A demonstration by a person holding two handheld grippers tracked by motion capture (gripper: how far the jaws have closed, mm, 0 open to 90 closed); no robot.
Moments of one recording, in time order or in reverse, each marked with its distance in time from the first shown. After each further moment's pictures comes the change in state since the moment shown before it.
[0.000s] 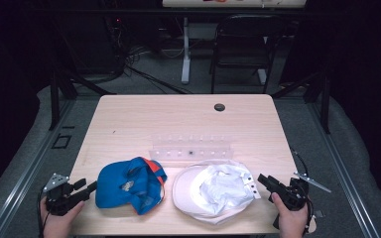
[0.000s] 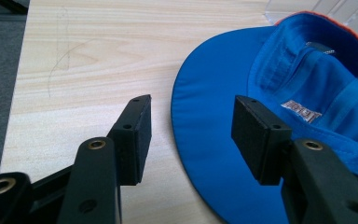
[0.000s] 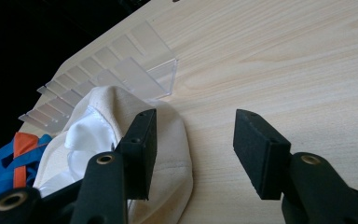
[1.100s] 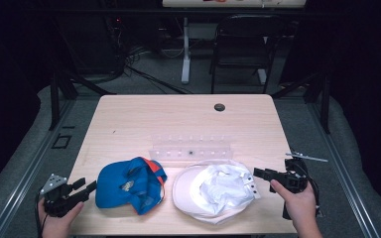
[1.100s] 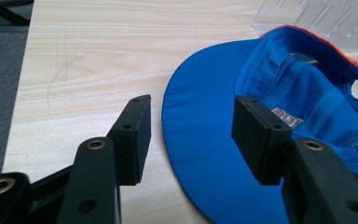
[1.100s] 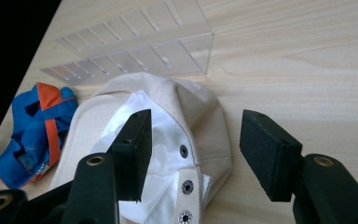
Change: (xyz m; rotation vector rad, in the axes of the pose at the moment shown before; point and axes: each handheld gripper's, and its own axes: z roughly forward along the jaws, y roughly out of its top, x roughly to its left) left arm -0.005 0.001 -0.008 -0.040 -0.009 0.000; right arm 0.050 0.058 -0.007 0.301 -0.018 -0.117
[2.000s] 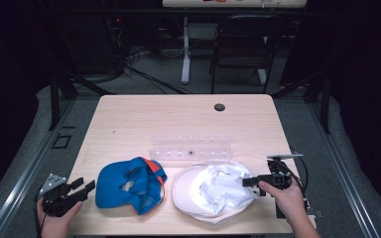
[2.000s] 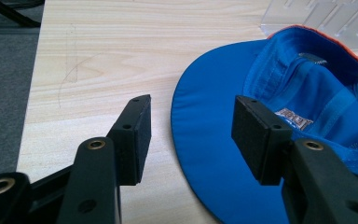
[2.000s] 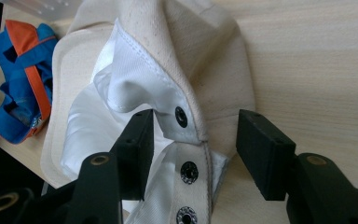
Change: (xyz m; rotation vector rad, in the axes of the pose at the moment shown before) left arm 0.003 0.001 -0.001 0.002 0.022 0.009; right arm -0.007 -0.004 0.050 0.309 0.054 0.078
